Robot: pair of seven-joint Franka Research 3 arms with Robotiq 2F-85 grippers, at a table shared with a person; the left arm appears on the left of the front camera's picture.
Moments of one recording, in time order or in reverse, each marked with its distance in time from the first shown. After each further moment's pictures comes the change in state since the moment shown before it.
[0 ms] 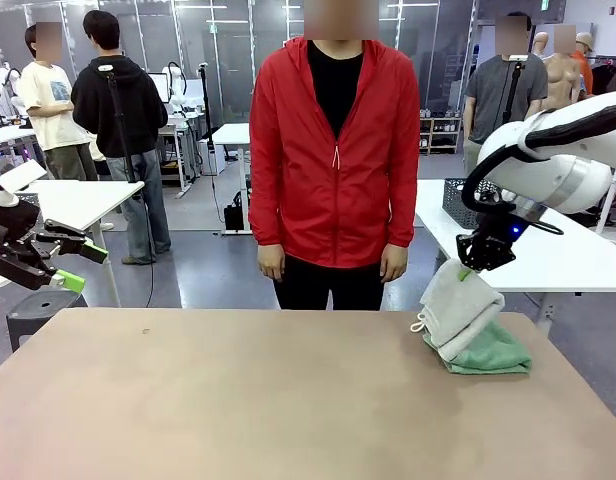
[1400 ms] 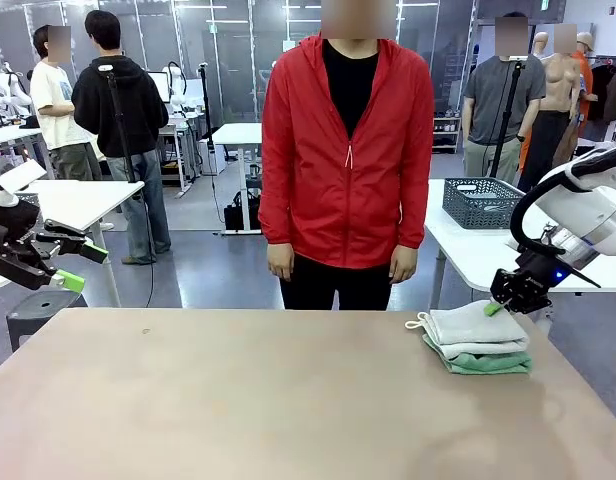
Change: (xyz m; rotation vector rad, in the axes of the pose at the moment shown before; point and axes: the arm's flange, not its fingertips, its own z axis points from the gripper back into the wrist) left arm 0.000 0.000 0.000 0.000 0.000 0.000; right arm -0.009 -0.128 -0.051 0.189 0.088 -0.092
